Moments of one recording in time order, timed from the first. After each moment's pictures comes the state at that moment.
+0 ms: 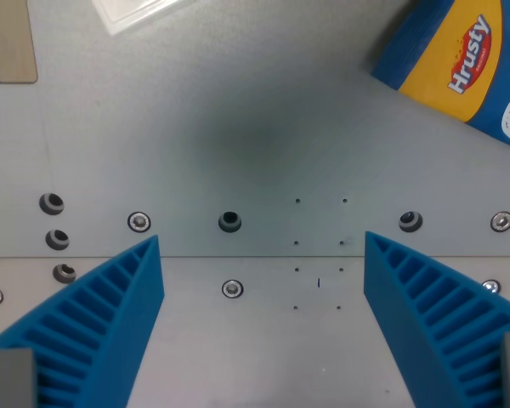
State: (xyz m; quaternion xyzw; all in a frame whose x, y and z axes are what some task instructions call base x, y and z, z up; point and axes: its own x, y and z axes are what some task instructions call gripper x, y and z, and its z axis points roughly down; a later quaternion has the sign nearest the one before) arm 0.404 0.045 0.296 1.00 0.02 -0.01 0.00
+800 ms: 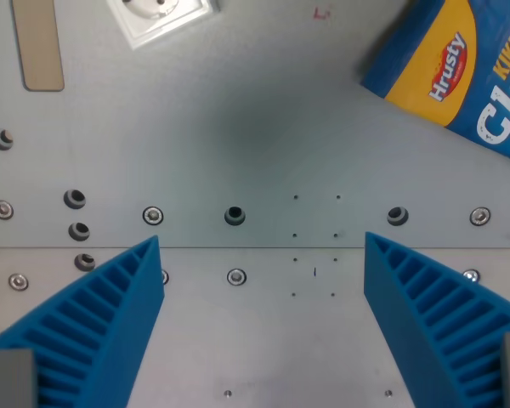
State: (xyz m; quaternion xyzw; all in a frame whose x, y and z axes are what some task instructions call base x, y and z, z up) arm 0.411 0.048 0.344 1.00 0.02 0.00 0.00
